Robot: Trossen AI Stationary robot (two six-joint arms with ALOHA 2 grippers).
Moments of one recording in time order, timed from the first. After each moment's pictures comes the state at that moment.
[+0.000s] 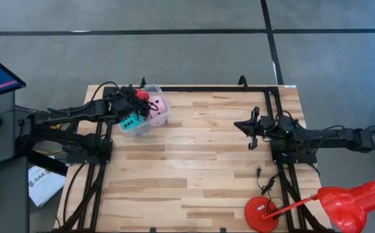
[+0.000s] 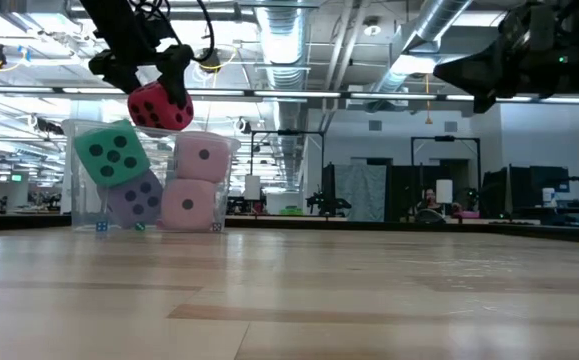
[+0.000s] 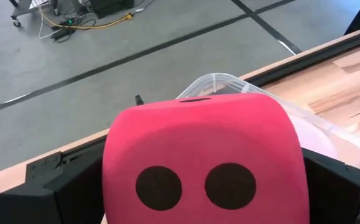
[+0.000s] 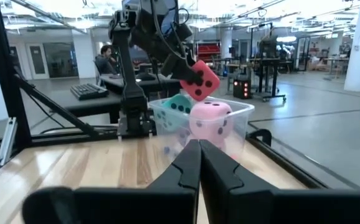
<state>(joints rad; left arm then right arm) 0.26 1.05 0.92 -0.74 -0.82 -0.57 -0.15 0.47 0.09 0.49 0.05 0.03</state>
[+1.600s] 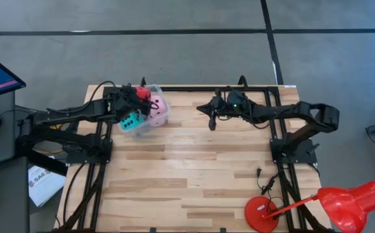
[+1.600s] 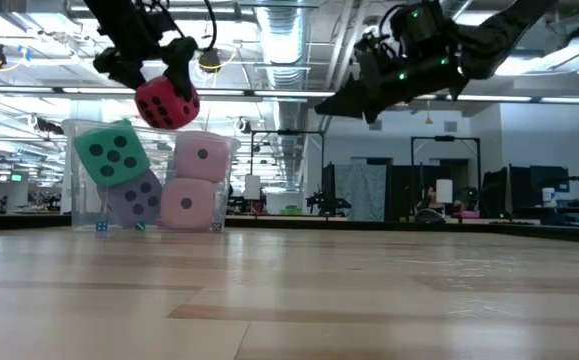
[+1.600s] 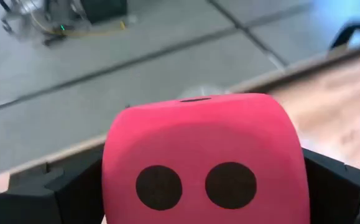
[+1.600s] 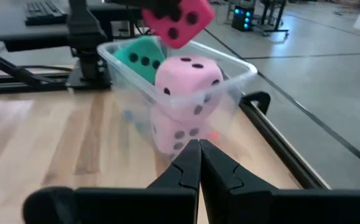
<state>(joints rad) 0.26 1.05 0.91 -0.68 -0.81 -0.56 -0.36 1.48 0.73 0.51 -0.14 -0.08</state>
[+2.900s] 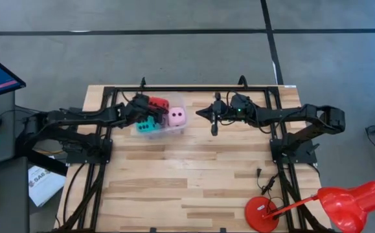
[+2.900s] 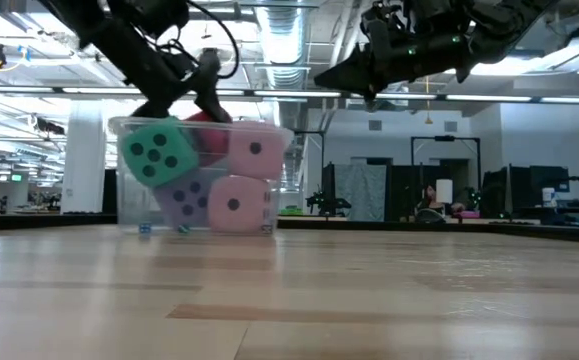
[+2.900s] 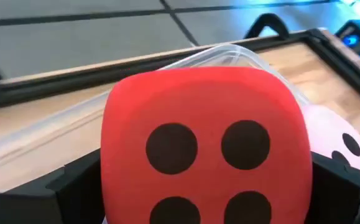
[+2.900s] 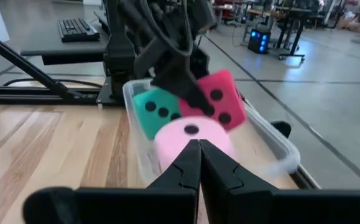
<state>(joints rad) 0.30 1.14 0.67 -0.17 -0.47 -0.65 -0.27 1.39 0.73 0.50 -0.13 -0.10</state>
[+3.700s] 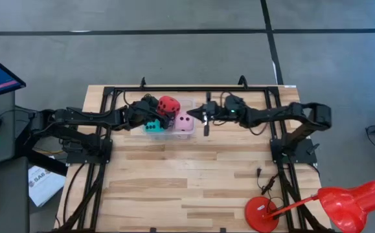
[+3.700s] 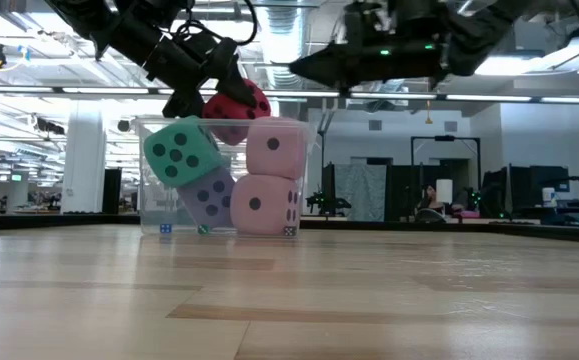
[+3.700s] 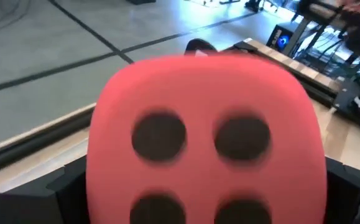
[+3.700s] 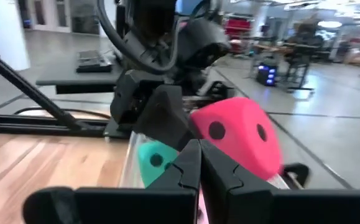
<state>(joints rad) 0.23 1.23 0.67 0.15 -0.42 -0.38 -0.25 1.54 0.79 0.74 -0.16 -0.10</state>
